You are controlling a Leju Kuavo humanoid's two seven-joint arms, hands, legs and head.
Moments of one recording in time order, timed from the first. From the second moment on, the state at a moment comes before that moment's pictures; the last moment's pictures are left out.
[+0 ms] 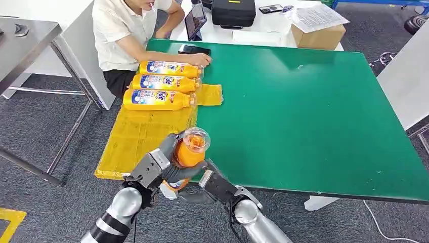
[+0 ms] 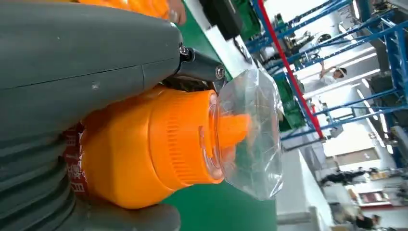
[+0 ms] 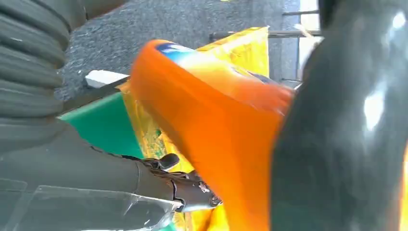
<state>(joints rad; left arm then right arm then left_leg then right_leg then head) -0.24 -0.04 -0.48 -1.41 0.02 0.05 -0.27 -0.27 0.15 0.62 -1.02 0.22 0.08 -0.55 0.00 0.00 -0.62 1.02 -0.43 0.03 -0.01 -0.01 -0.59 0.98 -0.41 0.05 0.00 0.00</state>
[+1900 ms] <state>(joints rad) -0.43 0.04 -0.45 -1.07 -0.51 0.06 -0.14 0.05 0.18 0.23 -1.38 0.12 -0.27 -0.70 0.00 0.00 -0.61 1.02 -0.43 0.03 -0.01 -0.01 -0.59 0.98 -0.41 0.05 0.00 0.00</state>
